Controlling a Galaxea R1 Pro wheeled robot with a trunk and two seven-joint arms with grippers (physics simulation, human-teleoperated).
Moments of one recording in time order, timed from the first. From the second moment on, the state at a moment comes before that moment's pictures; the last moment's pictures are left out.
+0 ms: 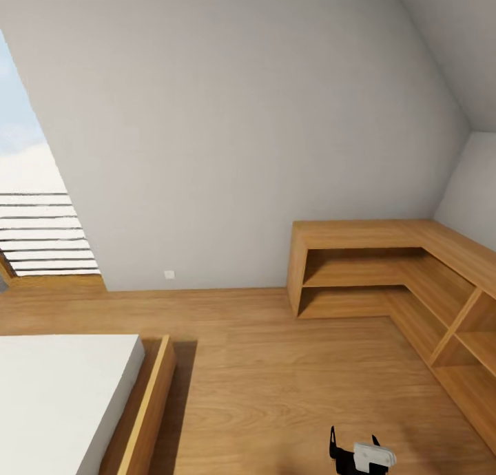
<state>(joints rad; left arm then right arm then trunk) -0.29 0.01 -1.17 -0.15 1.28 -0.64 0.19 -0.40 0.04 0.55 0.01 -0.44 -0.90 -0.38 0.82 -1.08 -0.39</state>
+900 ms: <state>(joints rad) -0.29 0.01 -1.17 -0.15 1.28 -0.64 0.19 -0.40 0.04 0.55 0.02 -0.44 -0.90 -0.38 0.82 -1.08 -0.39</state>
